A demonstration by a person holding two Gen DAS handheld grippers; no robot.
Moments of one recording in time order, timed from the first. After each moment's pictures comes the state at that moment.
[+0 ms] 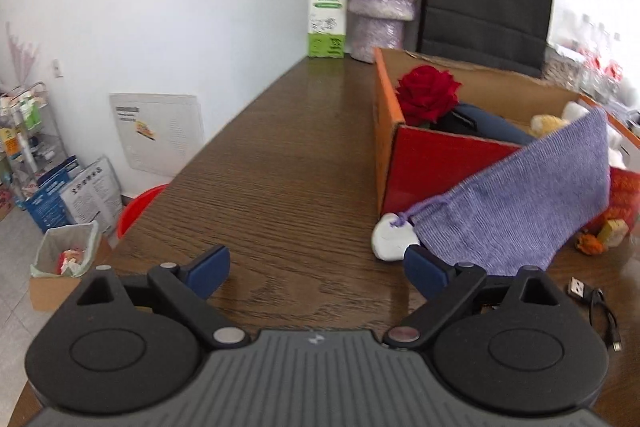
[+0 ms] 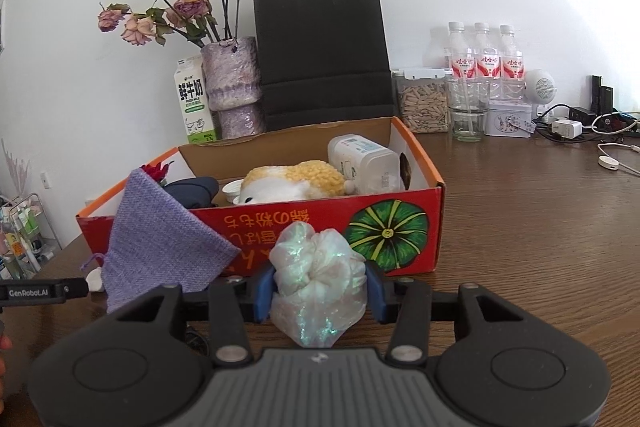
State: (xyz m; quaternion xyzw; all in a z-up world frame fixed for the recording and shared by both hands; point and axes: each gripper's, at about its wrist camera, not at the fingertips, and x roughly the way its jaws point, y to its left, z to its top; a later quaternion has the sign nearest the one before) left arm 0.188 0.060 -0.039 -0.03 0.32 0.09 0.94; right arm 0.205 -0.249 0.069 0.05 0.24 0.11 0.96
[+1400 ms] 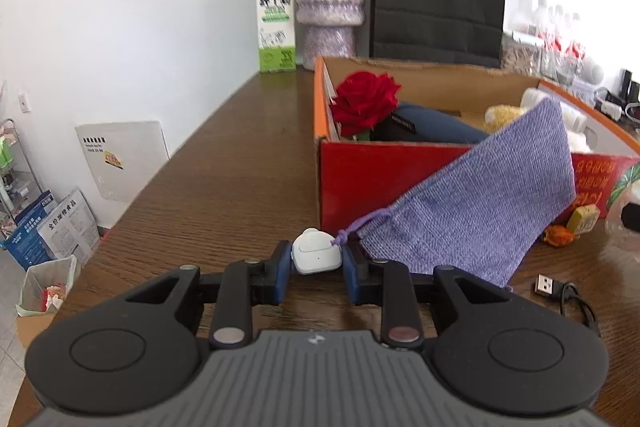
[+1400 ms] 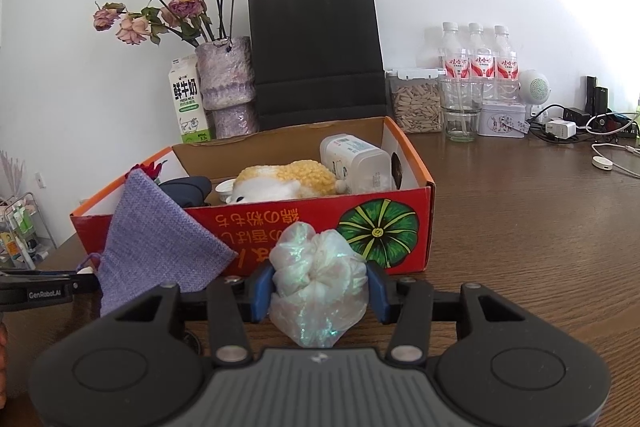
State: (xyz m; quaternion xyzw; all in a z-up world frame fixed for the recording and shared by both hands) left arm 0.194 0.038 -0.035 0.00 0.29 0.05 0.96; right arm 0.203 -0.251 0.070 0.05 0.24 0.11 0.96
